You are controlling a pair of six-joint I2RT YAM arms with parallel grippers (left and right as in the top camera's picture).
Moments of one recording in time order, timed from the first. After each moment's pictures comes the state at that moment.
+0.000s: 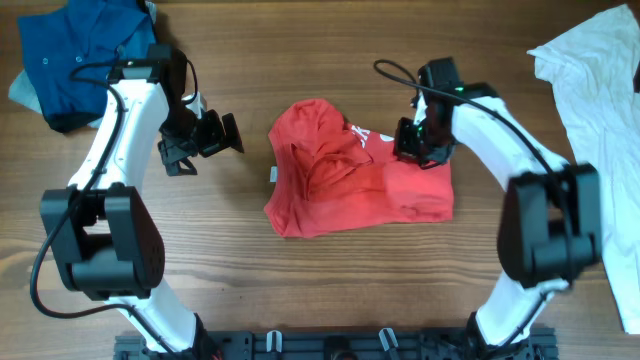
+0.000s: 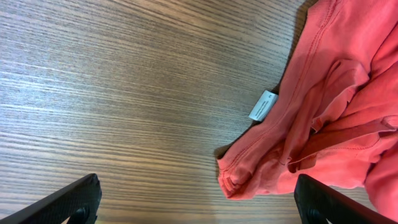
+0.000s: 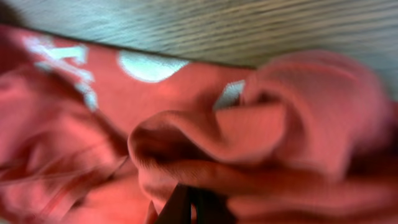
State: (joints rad) left arm 0.01 1.90 1.53 -1.27 0.25 -0.32; right arm 0.19 1.96 1.33 -0.83 -0.24 0.41
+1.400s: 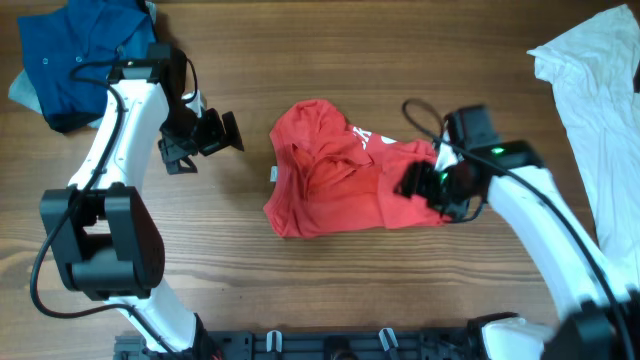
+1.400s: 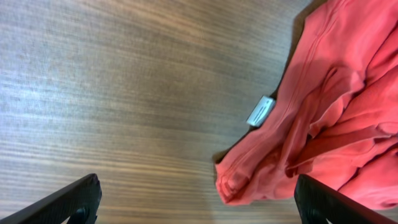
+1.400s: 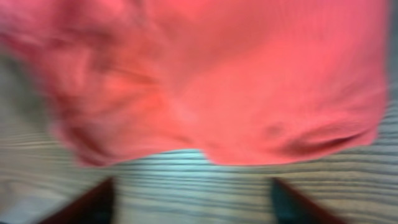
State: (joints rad) left arm 0.01 1.90 1.53 -1.25 0.25 -0.32; right arm 0.19 1.42 1.02 -0.95 -0.33 0.51
